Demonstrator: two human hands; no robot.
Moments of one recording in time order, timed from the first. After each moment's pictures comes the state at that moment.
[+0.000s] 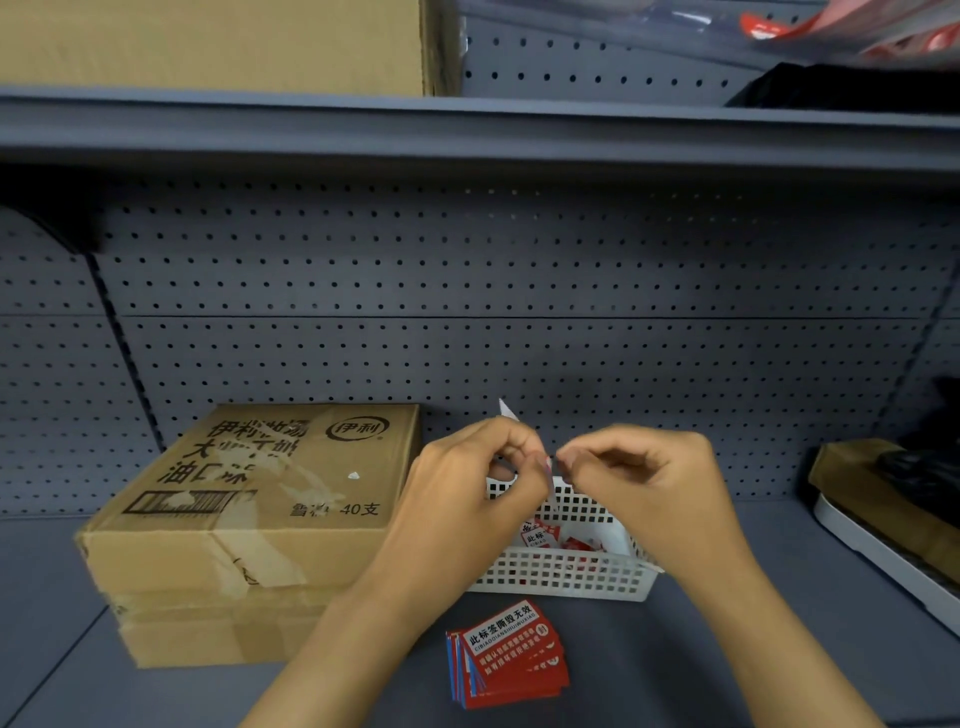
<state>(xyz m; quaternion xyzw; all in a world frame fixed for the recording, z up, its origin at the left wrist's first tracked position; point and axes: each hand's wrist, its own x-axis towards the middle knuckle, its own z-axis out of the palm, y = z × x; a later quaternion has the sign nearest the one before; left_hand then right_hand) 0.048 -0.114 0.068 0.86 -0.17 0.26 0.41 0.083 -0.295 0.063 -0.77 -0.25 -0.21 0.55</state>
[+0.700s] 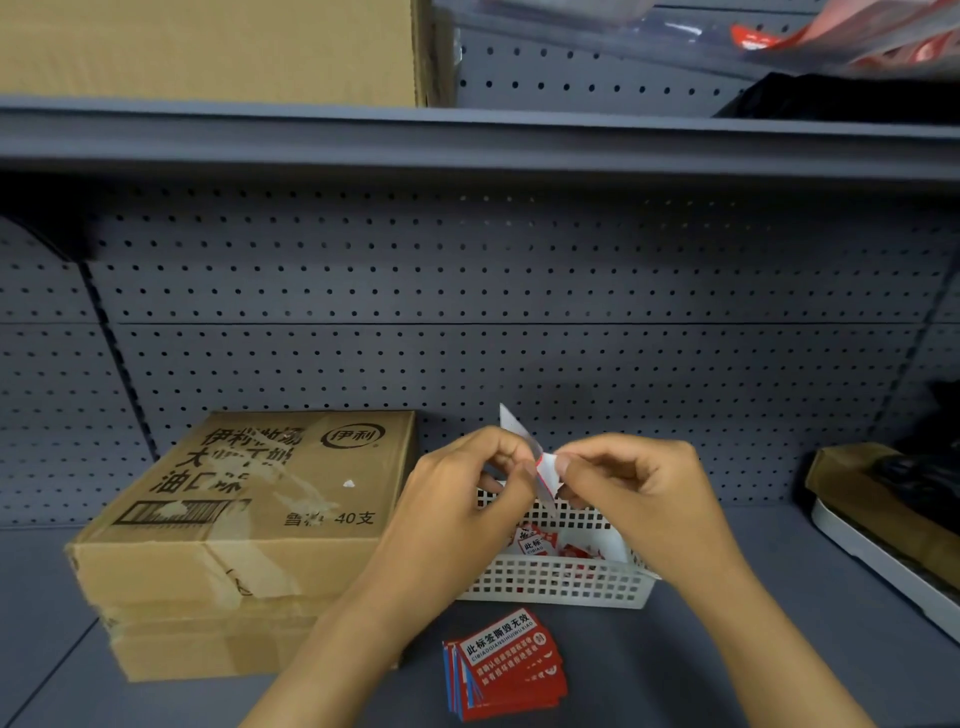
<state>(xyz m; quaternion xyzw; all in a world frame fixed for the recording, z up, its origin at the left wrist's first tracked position) 0.050 -0.112 0.066 0.85 -0.16 0.23 0.44 0.082 -0.293 0.063 -0.78 -0.21 -0.15 0.57</state>
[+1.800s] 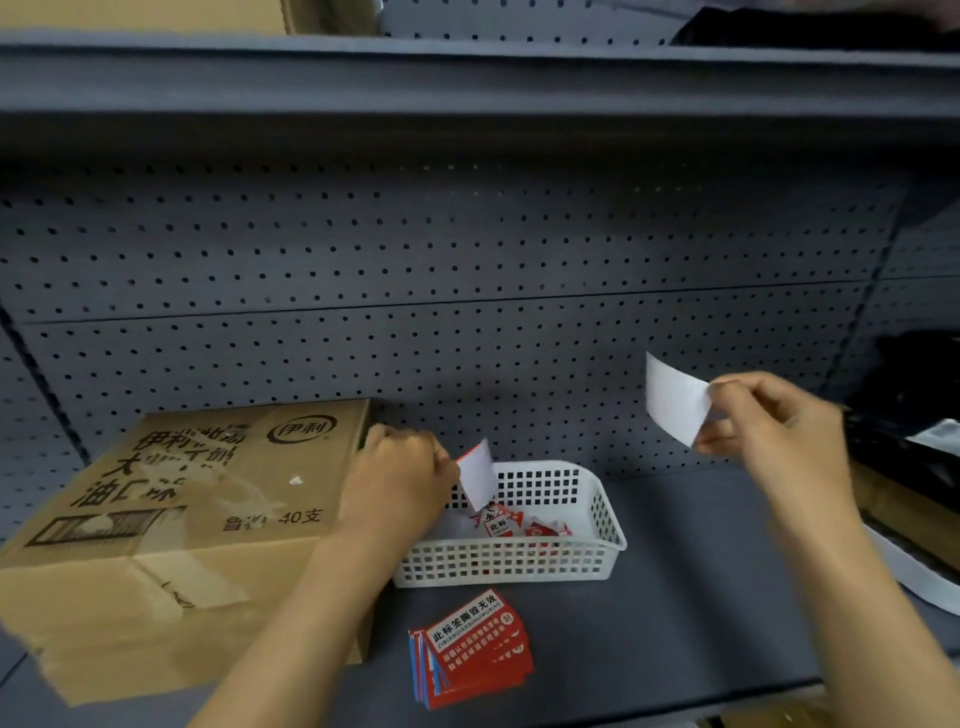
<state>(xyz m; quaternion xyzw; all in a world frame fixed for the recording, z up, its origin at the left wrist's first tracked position) 0.128 -0.102 0.019 0.97 0.02 0.15 0.19 0.102 -0.389 0.073 -0.72 0.06 -0.27 0.64</state>
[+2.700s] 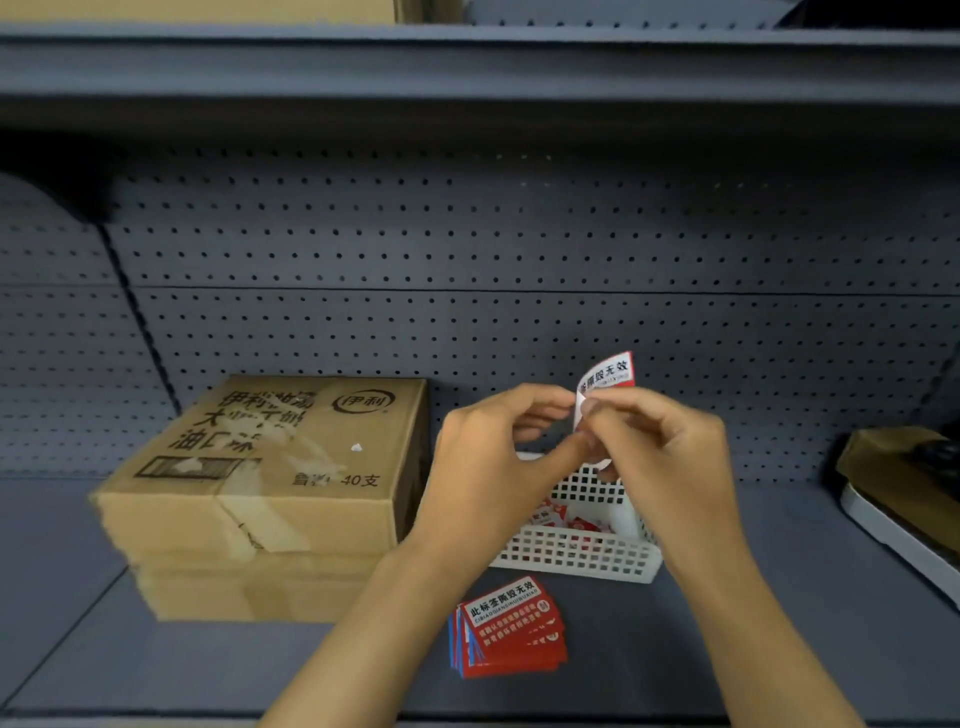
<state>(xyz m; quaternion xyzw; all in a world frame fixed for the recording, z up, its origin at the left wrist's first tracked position) 0.065 -0.142 0.062 0.83 -0.13 0.27 0.47 0.079 -0.287 0.068 -0.74 -0.12 -0.18 0.64</state>
